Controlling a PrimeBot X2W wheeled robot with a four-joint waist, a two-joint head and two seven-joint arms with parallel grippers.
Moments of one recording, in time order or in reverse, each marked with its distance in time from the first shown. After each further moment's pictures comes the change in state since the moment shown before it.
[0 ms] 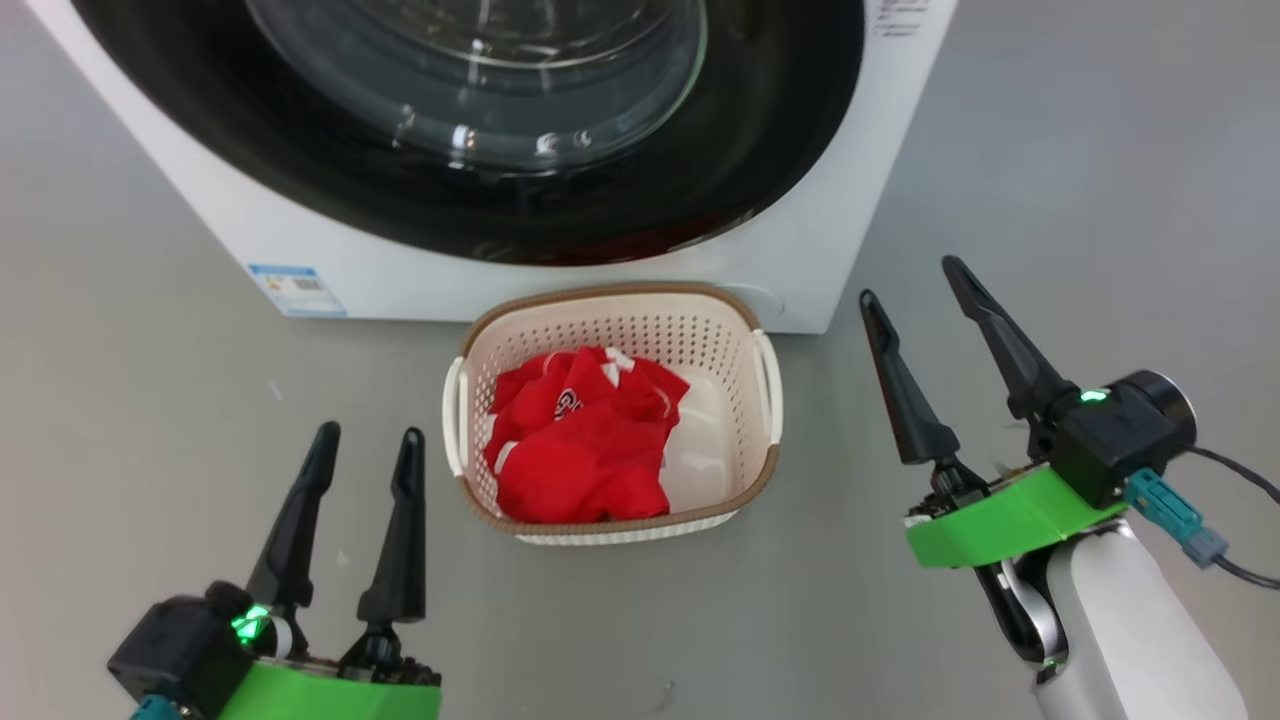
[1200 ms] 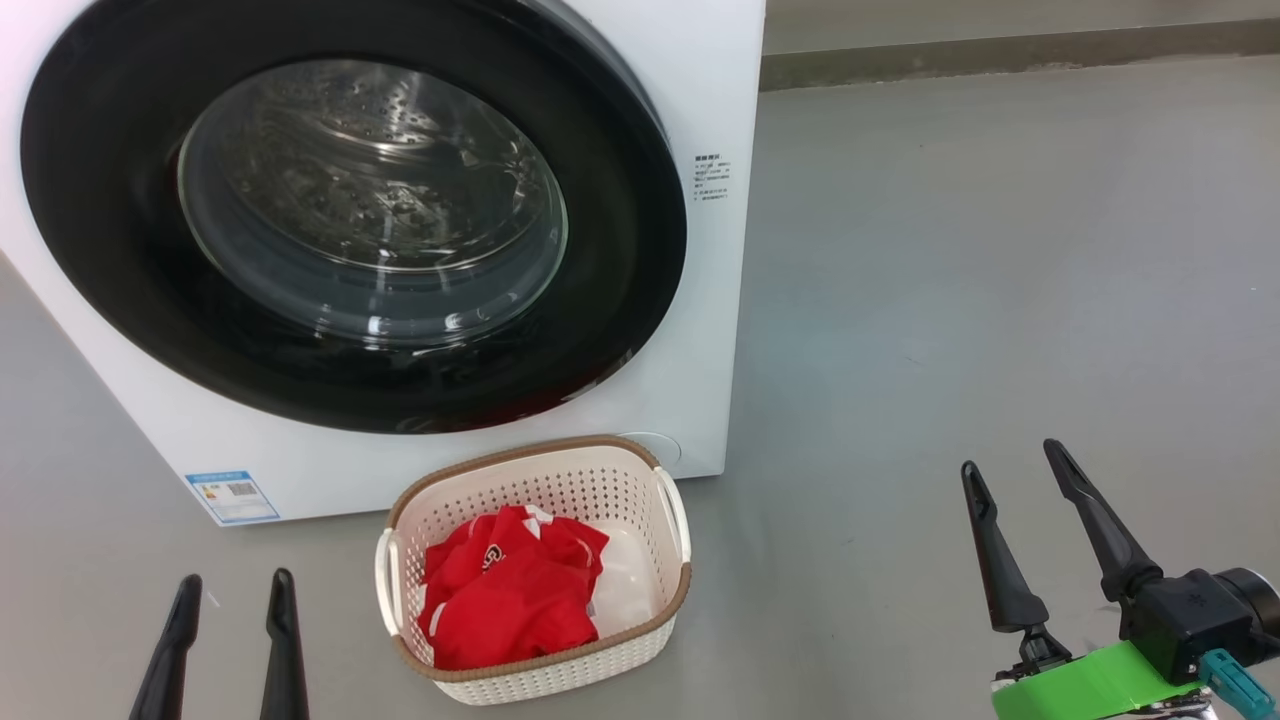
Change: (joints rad) left arm 0.266 0.002 0.195 -0.080 0.138 0.039 0.000; right arm 0.359 0.012 -0.164 -0.134 -0.074 0.000 0.000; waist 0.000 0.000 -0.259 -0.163
